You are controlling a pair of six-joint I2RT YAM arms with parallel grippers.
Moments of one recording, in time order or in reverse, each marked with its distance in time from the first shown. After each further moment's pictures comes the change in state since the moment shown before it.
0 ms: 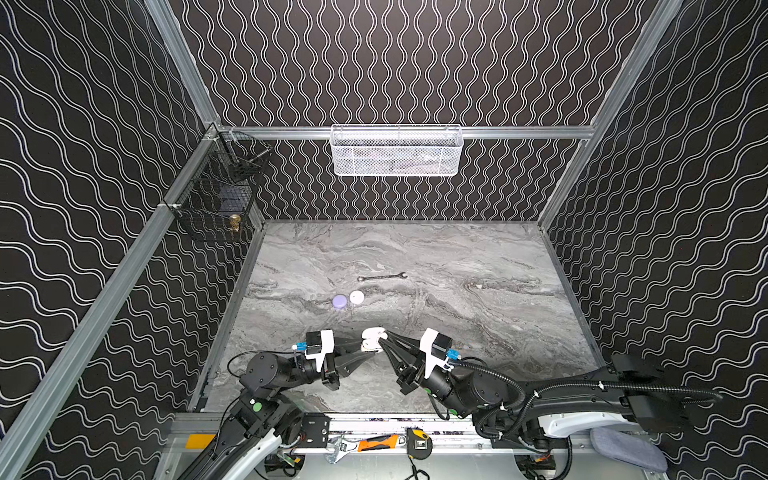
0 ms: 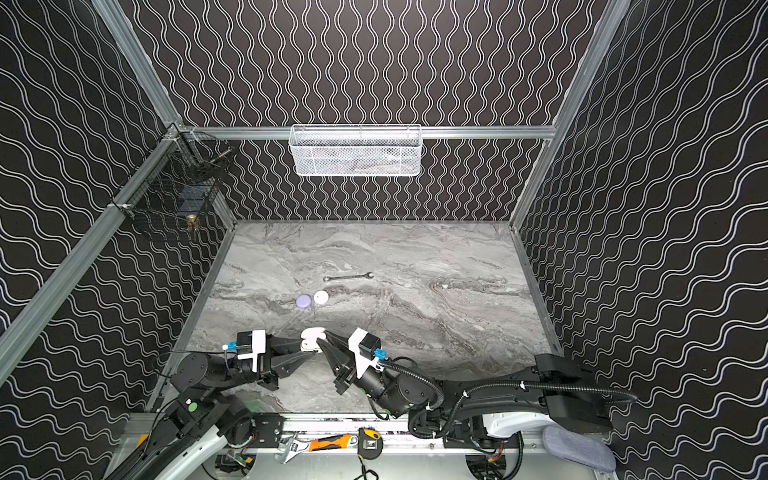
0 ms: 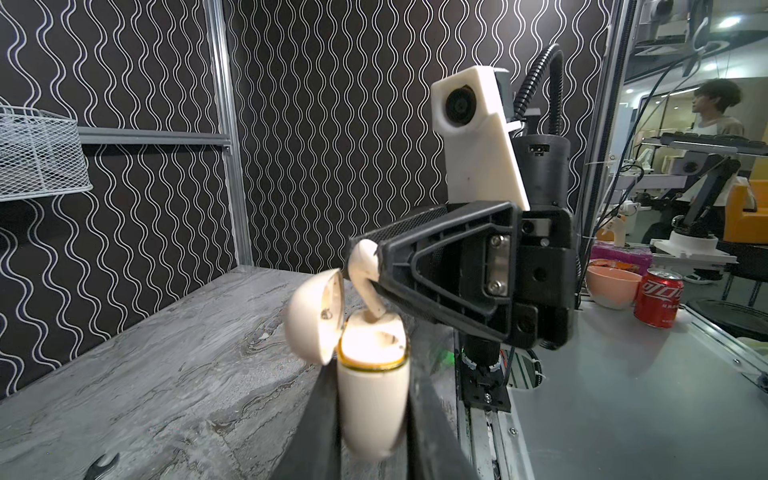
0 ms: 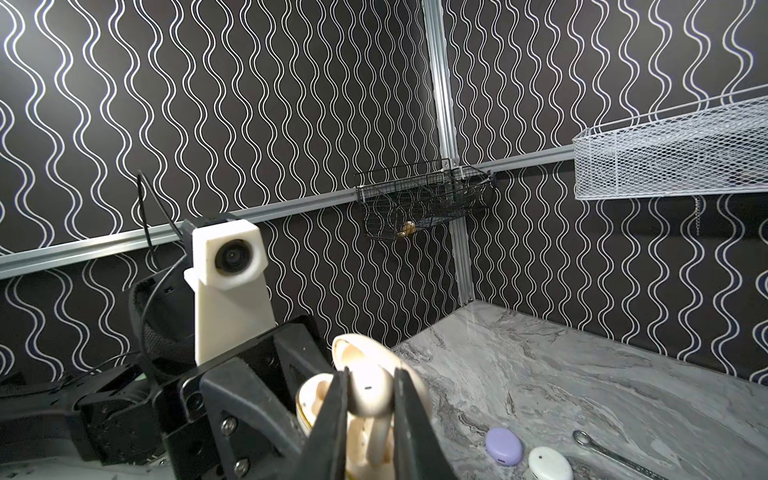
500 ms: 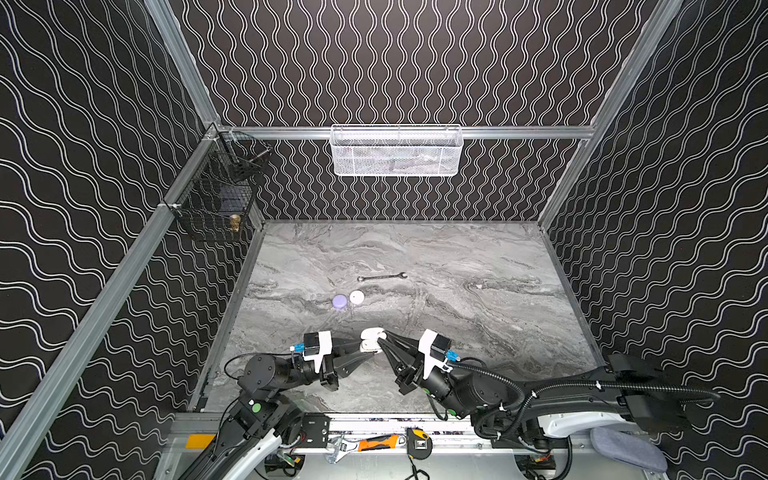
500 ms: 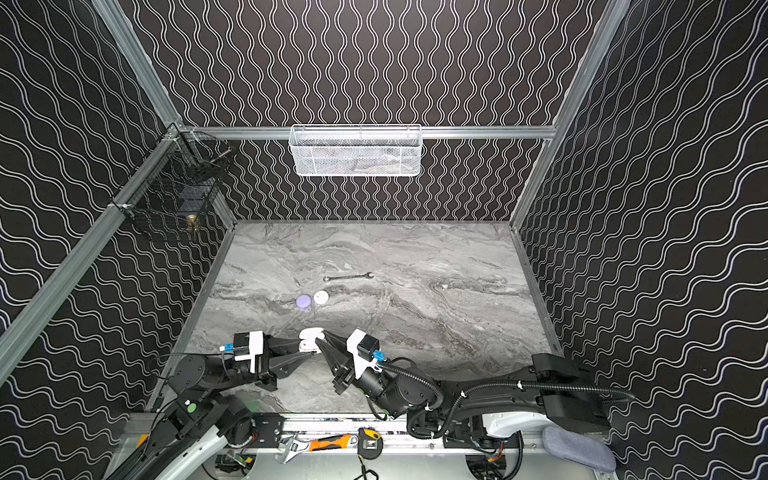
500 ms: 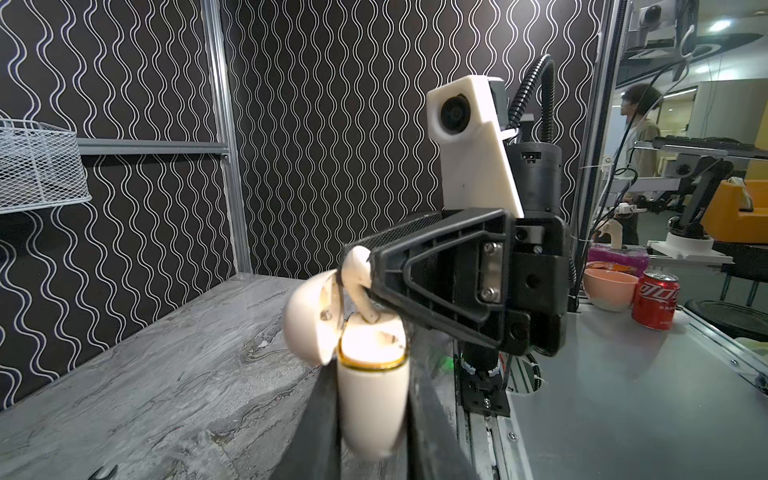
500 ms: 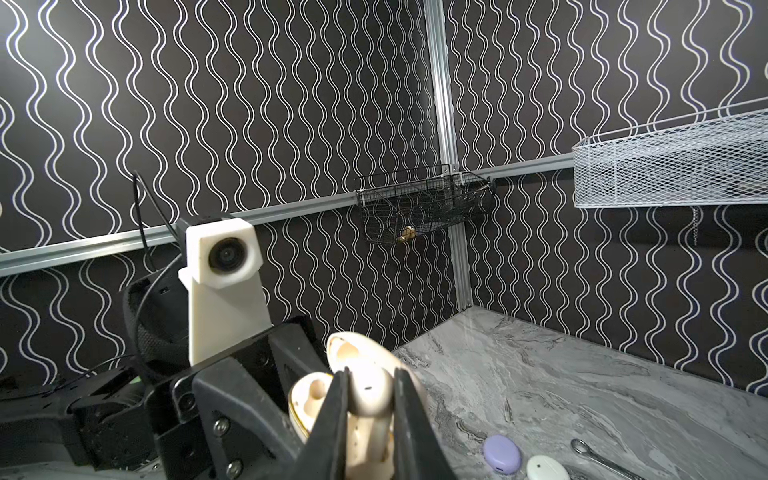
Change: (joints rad) left arm 0.000 -0.010 0.002 0.016 0.010 -0.004; right arm 0.000 0.008 0.008 0.015 0.005 -0.023
